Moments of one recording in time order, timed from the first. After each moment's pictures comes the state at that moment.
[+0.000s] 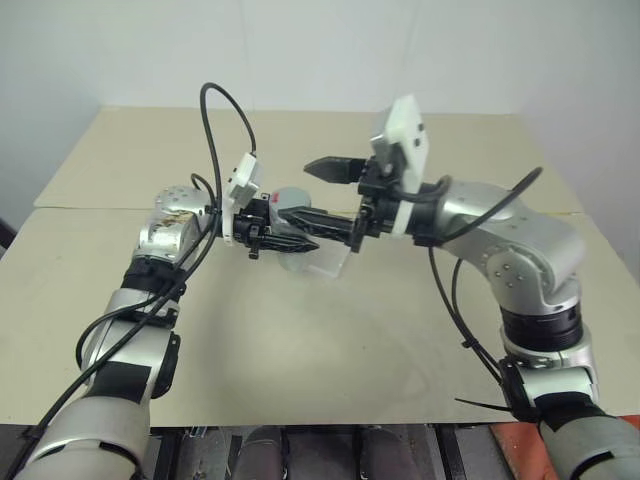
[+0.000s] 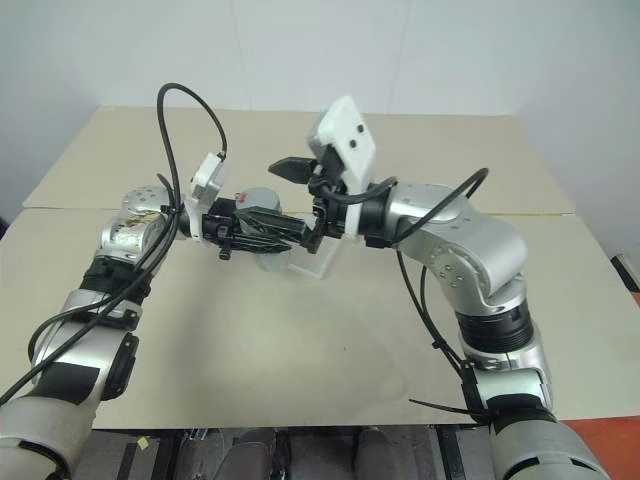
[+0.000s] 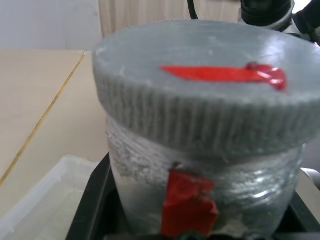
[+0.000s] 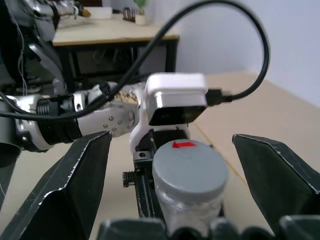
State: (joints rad) left arm -1.02 0.51 -0.18 0.70 -0.45 0.13 -1.61; right arm -0.89 -0.43 0.15 -0.34 0.68 0.87 0.56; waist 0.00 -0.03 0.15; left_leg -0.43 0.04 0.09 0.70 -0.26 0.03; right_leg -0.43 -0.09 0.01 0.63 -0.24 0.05
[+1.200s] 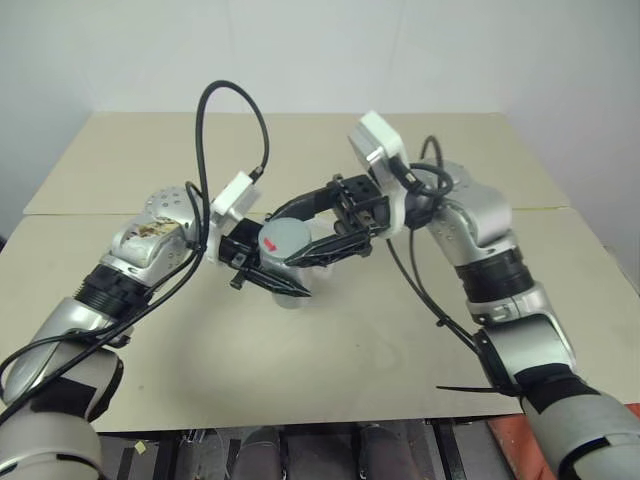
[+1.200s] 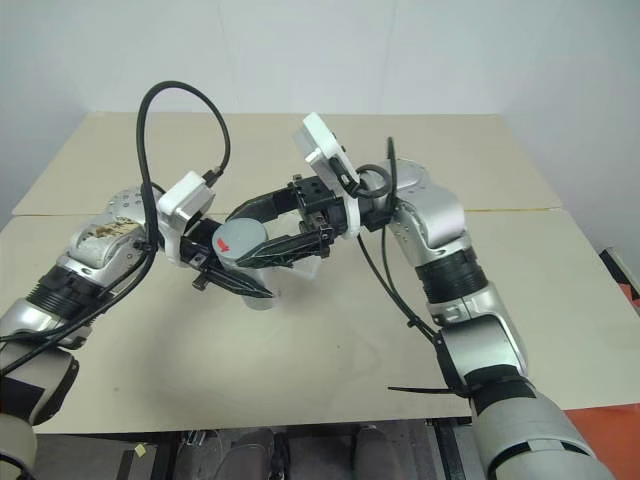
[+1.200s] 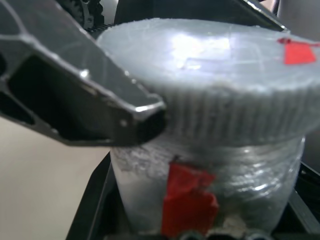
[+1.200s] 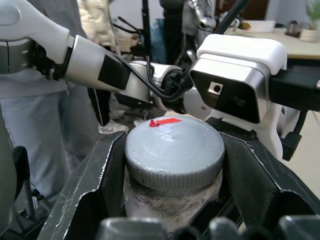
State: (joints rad) left arm -0.93 0.82 -0.53 0.27 -0.91 0.10 -1.60; right arm -1.08 -0.34 0.24 0.26 0.58 0.46 1.49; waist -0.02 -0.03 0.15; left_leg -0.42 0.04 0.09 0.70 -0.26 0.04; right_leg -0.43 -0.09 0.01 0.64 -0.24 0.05
